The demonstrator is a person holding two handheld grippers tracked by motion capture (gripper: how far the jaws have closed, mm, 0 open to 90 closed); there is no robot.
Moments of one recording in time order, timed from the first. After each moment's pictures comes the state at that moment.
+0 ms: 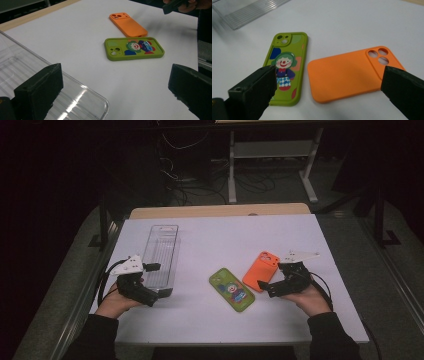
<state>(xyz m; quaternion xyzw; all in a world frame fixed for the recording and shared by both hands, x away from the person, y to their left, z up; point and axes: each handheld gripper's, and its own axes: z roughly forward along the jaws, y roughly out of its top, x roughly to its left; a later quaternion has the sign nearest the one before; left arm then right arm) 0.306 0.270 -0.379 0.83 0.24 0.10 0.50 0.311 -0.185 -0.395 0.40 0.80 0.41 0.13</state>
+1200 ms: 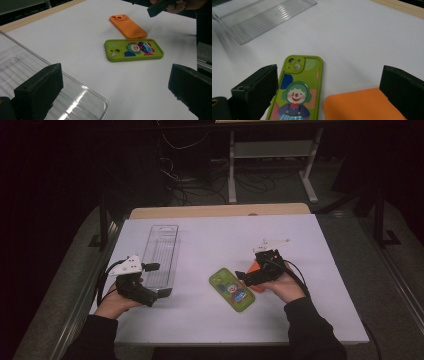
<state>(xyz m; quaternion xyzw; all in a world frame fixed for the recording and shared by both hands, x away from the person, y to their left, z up) 0.305 0.273 -0.378 0.82 0.24 0.10 0.50 0.340 -0.126 -0.381 0.38 0.82 0.41 0.12</state>
